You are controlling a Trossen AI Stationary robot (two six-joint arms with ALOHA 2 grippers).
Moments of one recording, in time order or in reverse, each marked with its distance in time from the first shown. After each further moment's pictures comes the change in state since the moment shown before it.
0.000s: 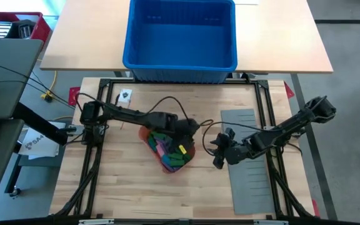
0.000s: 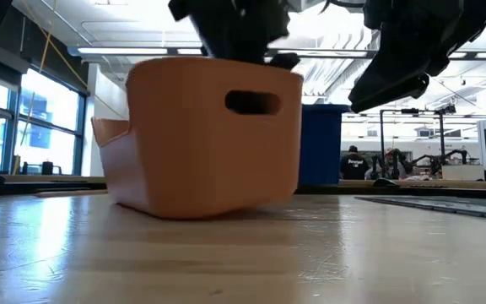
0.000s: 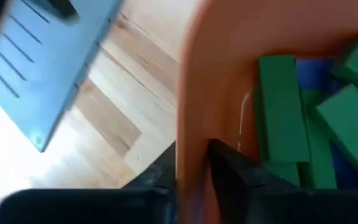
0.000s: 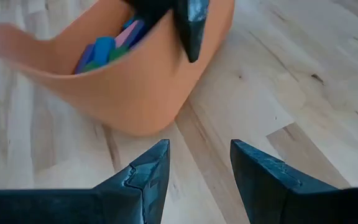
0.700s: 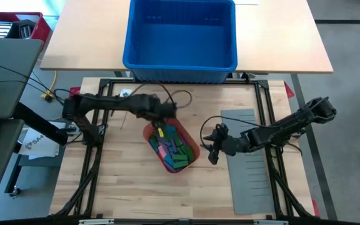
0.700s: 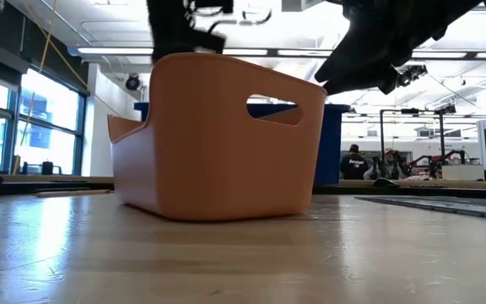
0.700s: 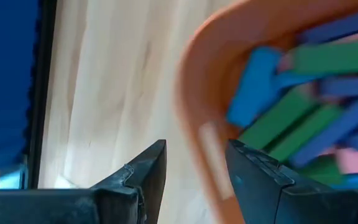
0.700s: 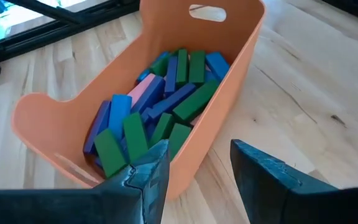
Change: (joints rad) left arm 0.158 -0.229 -0.098 -0.527 -0.329 -1.011; right arm -0.095 0.003 0.000 0.198 -0.077 -0.110
